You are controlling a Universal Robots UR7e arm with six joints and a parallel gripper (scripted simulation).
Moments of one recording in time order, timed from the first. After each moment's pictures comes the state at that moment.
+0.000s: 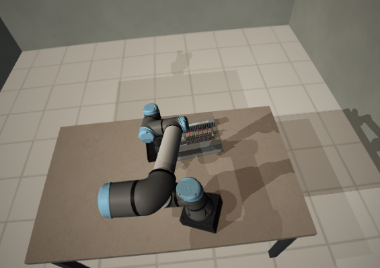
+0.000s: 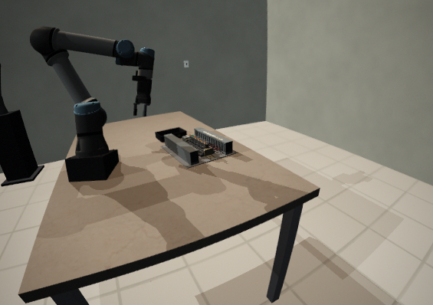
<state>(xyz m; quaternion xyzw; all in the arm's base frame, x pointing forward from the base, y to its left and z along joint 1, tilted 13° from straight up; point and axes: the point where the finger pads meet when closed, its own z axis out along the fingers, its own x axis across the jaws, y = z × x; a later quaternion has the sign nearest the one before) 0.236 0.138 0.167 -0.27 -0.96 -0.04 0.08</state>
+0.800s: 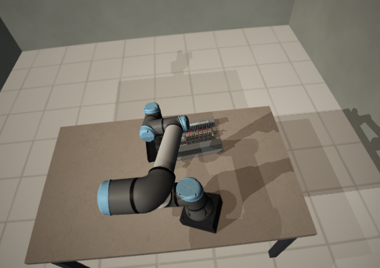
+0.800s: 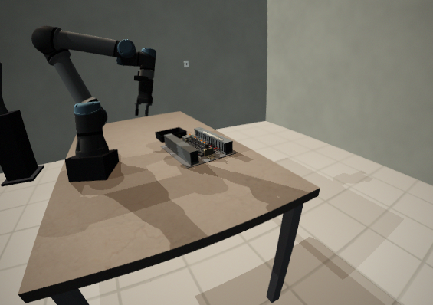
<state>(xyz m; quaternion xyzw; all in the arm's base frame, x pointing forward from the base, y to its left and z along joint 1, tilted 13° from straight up) 0.245 0.134 0.166 -0.26 -0.96 -0.04 0.08</state>
